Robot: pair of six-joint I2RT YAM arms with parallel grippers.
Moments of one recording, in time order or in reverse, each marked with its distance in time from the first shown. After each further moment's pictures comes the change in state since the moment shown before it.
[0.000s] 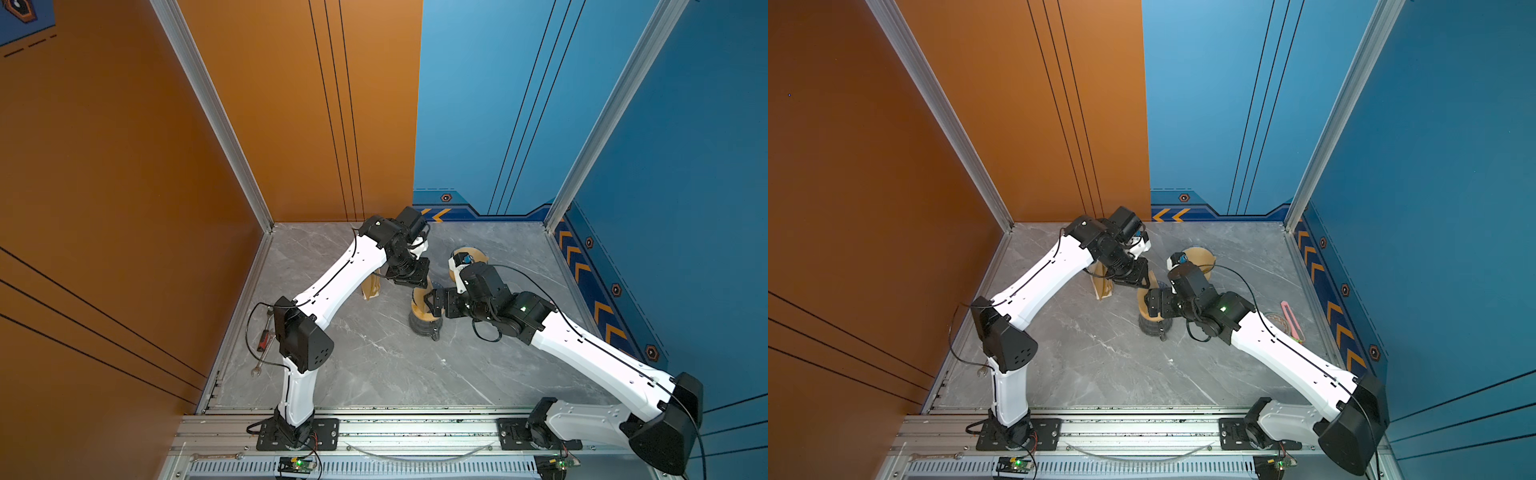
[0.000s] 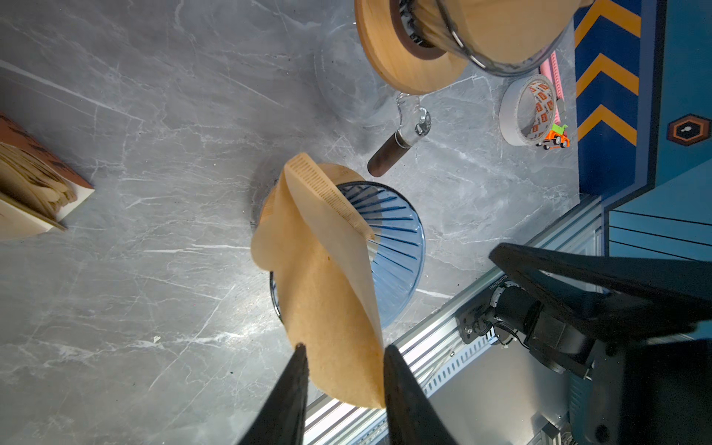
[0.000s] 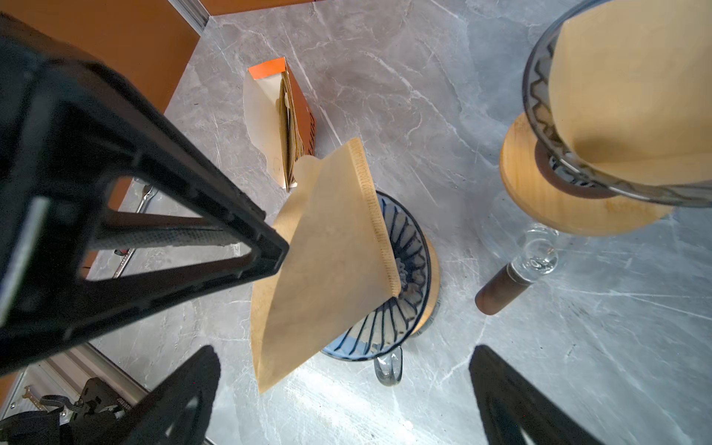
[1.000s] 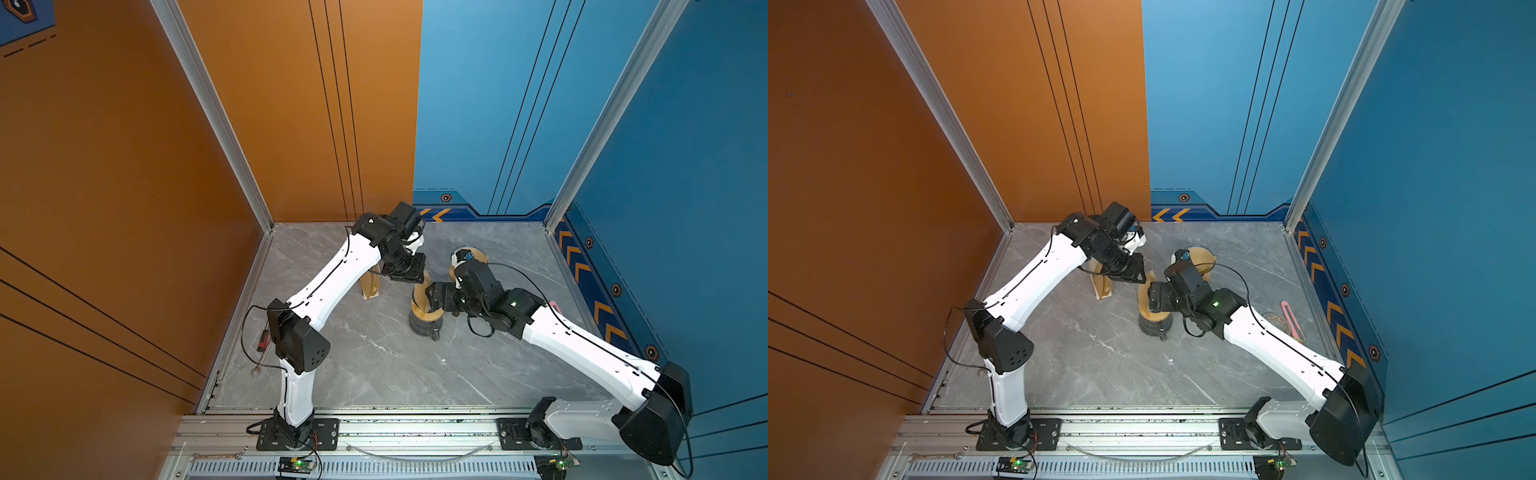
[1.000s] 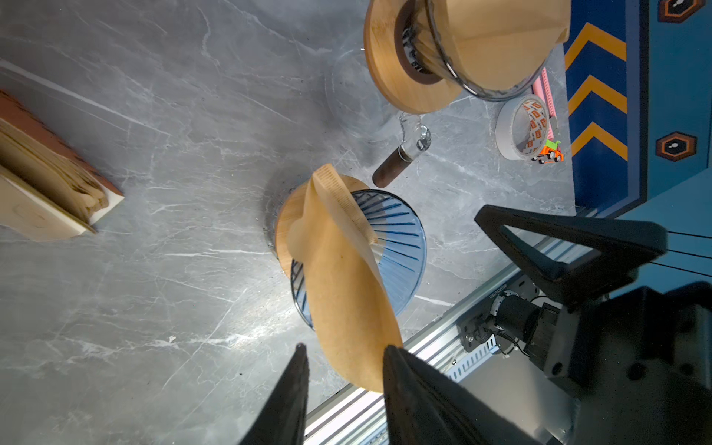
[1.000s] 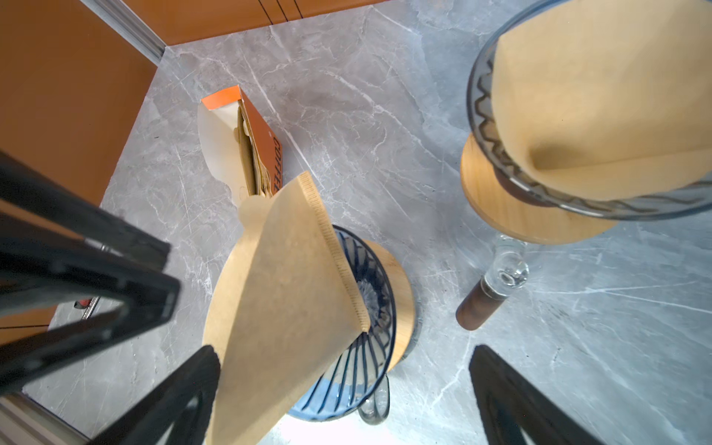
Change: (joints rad) left arm 0.021 -0.037 -0.003 0.002 -0.028 0.005; right arm -0.023 0.054 0.000 0.043 0.094 0.063
